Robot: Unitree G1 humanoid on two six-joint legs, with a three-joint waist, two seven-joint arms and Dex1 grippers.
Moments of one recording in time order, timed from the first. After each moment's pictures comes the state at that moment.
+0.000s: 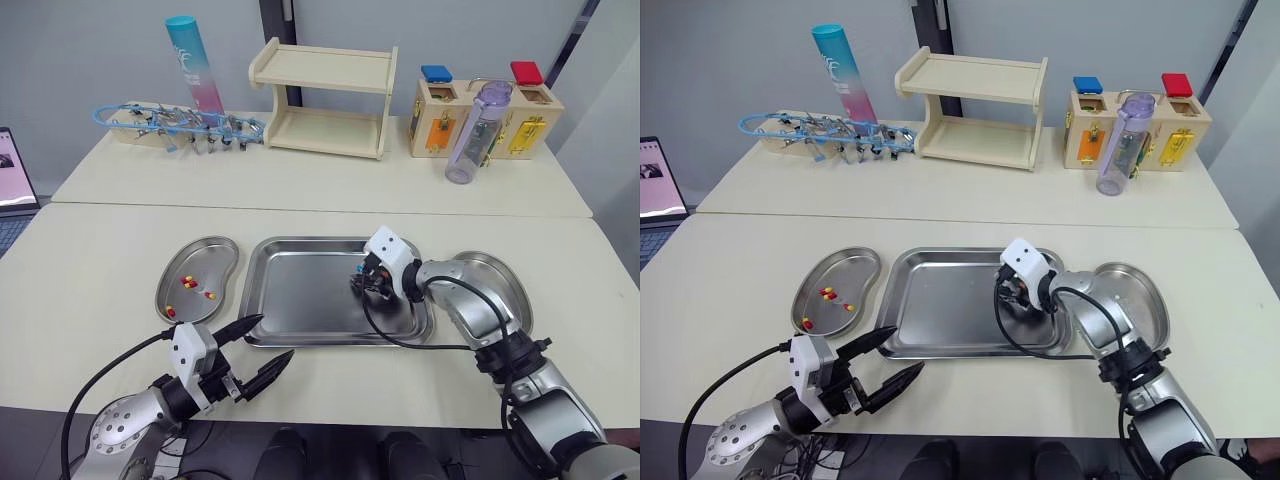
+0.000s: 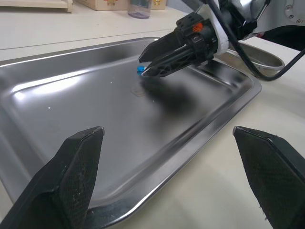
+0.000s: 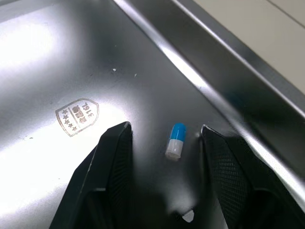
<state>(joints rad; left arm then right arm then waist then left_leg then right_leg) 0.35 0.49 0.15 -0.40 -0.50 0.11 -0.87 -0.64 -0.32 0.37 0.07 0.05 0.72 0.59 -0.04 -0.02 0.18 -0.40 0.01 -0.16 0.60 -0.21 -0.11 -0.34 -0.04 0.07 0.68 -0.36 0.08</state>
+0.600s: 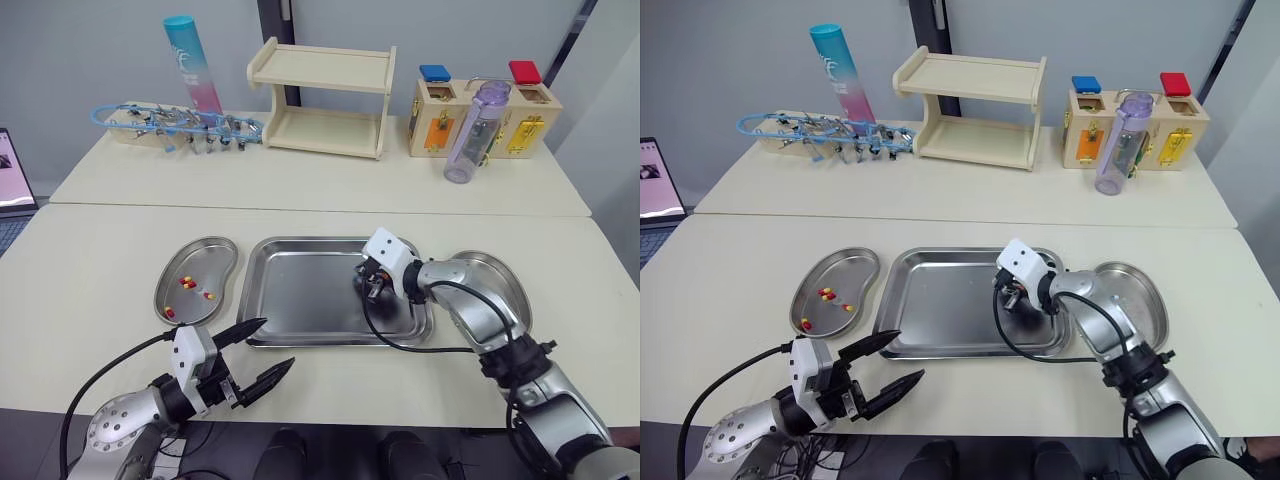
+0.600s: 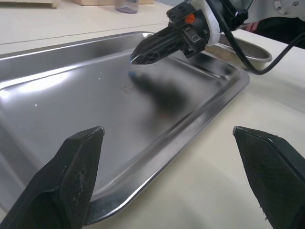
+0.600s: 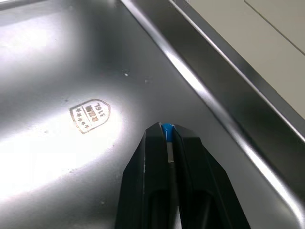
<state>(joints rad) 0.32 0.55 0.13 -0.37 -0.51 0.07 -1.00 -0.58 -0.42 0.37 -0.12 0.03 0.70 0.67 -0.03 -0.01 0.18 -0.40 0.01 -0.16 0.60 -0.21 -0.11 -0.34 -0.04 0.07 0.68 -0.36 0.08</state>
